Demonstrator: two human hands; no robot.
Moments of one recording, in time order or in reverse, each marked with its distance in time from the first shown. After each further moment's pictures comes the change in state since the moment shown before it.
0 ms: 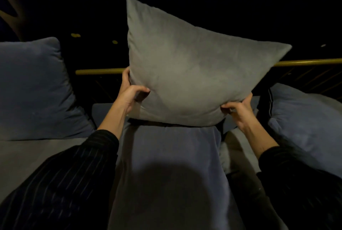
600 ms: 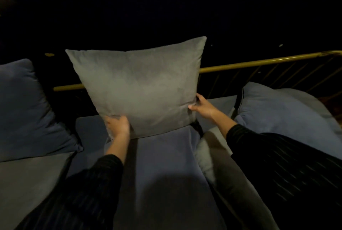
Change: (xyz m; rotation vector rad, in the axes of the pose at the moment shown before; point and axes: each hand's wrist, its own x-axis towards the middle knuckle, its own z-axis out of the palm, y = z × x) left_hand -0.046 -0.061 0.053 0.250 0.594 -0.223; right_hand 0.015 -0.014 -0.003 -0.536 -0.356 0.126
